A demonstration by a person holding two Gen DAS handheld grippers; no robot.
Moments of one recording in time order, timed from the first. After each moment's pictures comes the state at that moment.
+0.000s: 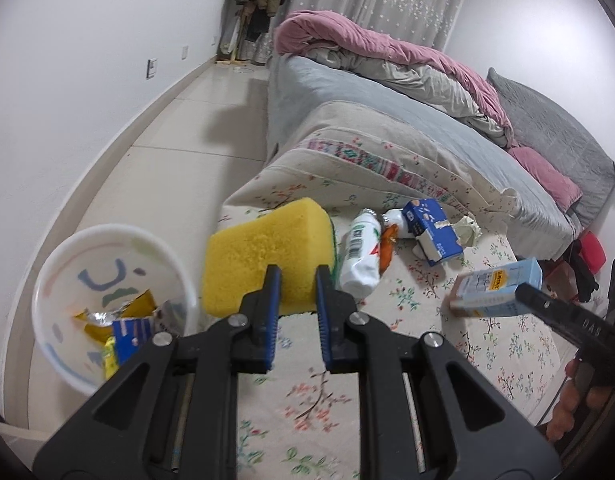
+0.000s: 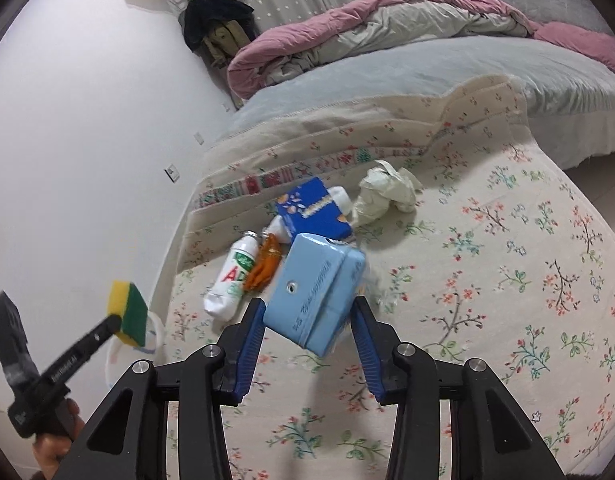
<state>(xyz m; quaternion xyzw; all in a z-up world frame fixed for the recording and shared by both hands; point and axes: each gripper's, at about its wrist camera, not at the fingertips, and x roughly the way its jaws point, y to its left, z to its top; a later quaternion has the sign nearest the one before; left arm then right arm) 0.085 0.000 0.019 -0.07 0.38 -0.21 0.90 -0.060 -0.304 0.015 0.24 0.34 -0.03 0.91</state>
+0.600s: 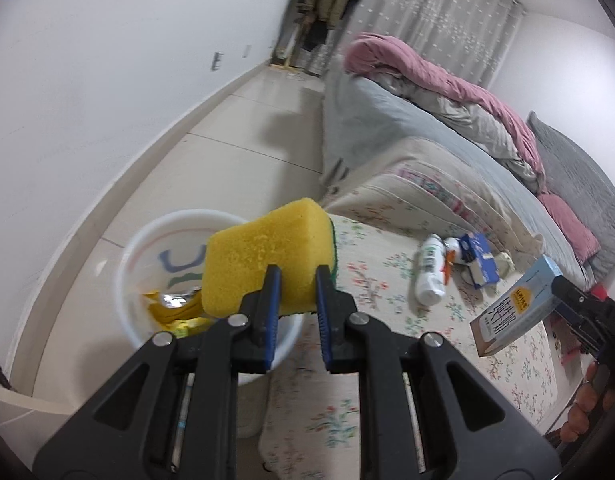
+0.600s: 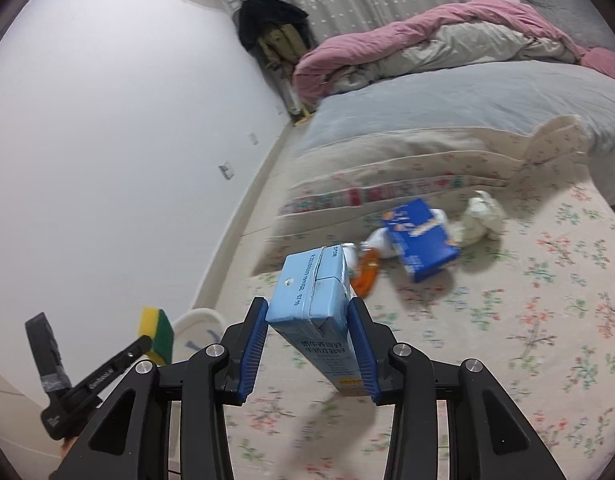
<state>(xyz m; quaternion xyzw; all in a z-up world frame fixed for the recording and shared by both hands) 0.081 0.094 0.014 -0.13 0.37 -0.13 0.91 -0.042 -0.233 0.053 0.22 0.32 0.05 0.92</state>
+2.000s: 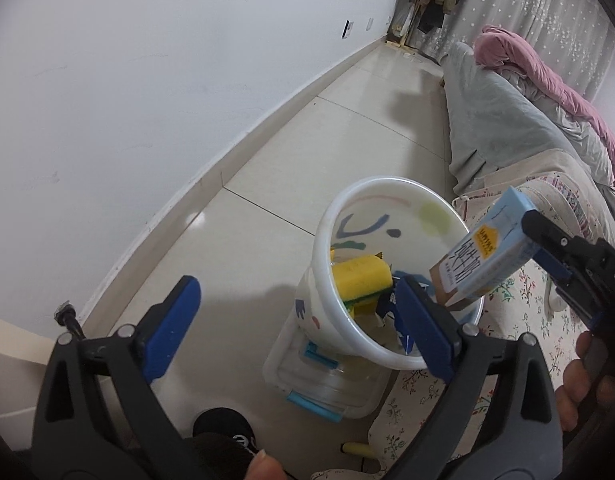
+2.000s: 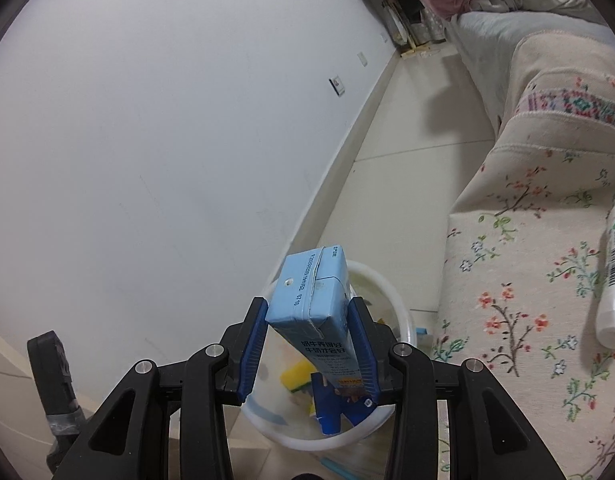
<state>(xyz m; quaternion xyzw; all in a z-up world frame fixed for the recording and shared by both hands) 0.083 0.197 -0.025 -0.12 0.45 0.05 0.88 0.086 -0.045 -0.017 0.21 0.39 0.25 0.86</state>
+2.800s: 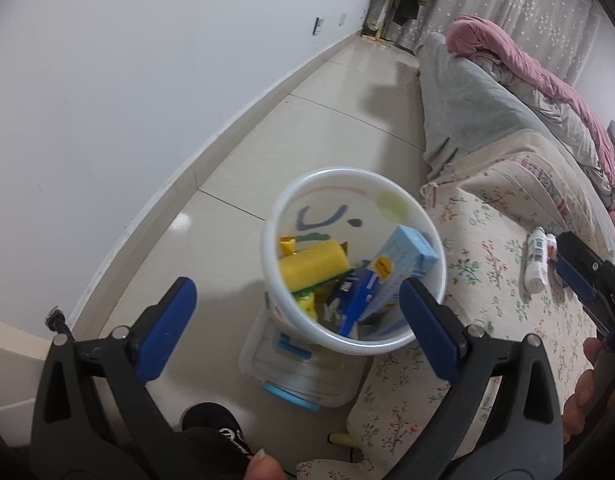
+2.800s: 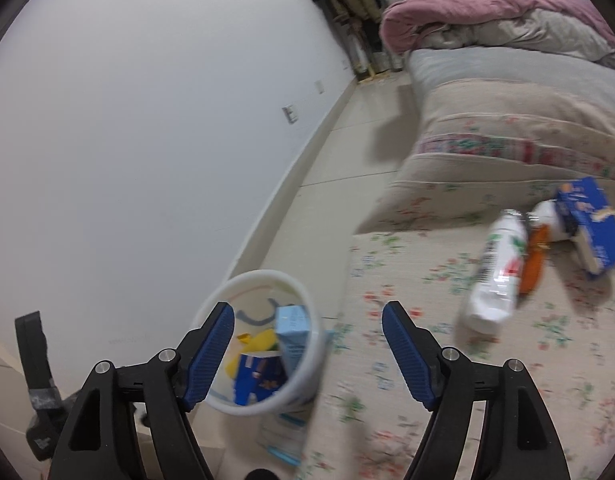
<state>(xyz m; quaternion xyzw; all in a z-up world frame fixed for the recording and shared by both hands) 0.081 0.163 -0.011 -0.11 0.45 0.01 0.89 0.044 -0.102 0.013 0.17 0.37 0.14 0.90</state>
